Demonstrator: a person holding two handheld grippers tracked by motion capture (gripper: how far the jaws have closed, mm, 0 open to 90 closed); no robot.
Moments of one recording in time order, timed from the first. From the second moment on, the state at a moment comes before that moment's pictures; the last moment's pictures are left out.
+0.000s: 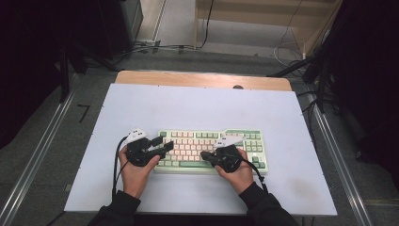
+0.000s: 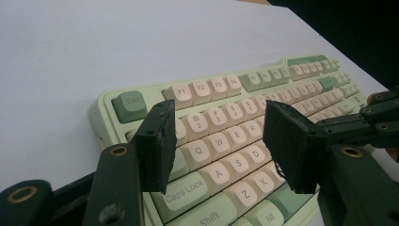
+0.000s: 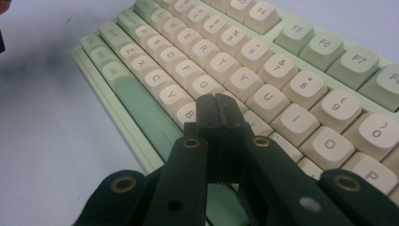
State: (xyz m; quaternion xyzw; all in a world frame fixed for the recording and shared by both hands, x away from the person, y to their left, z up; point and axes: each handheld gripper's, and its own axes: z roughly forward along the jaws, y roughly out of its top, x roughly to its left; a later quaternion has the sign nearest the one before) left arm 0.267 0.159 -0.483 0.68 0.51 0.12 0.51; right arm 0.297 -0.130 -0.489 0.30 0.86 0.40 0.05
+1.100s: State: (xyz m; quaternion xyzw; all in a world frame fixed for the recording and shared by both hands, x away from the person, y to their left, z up) left arm 0.278 0.141 -0.483 0.70 0.49 0.11 0.51; right arm 0.301 -0.168 -0.475 0.37 0.80 0.47 0.07
